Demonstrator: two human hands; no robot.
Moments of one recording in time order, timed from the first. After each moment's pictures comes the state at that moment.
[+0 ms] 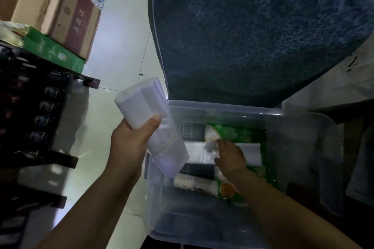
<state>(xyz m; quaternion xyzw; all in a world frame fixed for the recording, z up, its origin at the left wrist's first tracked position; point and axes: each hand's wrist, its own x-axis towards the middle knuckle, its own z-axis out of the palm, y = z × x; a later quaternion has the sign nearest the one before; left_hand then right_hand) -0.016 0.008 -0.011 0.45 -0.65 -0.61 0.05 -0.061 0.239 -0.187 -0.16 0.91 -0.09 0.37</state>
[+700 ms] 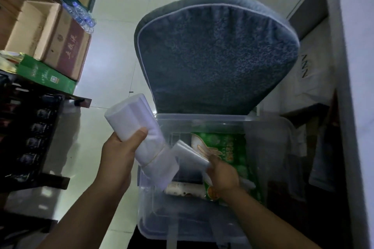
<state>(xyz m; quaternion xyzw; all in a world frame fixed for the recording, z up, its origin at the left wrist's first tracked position) -0.015 0.017 0.025 0.43 -0.66 -0.62 0.05 -0.040 0.258 -0.113 -0.07 0.92 -0.16 0.36</state>
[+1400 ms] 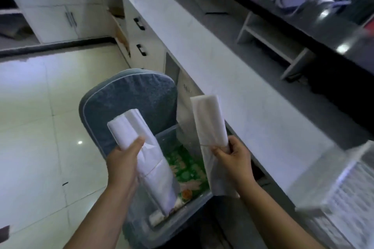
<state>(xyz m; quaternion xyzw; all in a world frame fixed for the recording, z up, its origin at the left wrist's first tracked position) 0.015 0.048 0.151 0.25 -0.68 -0.68 -0.09 0.095 0.286 0.166 0.25 0.84 -0.47 -0.12</state>
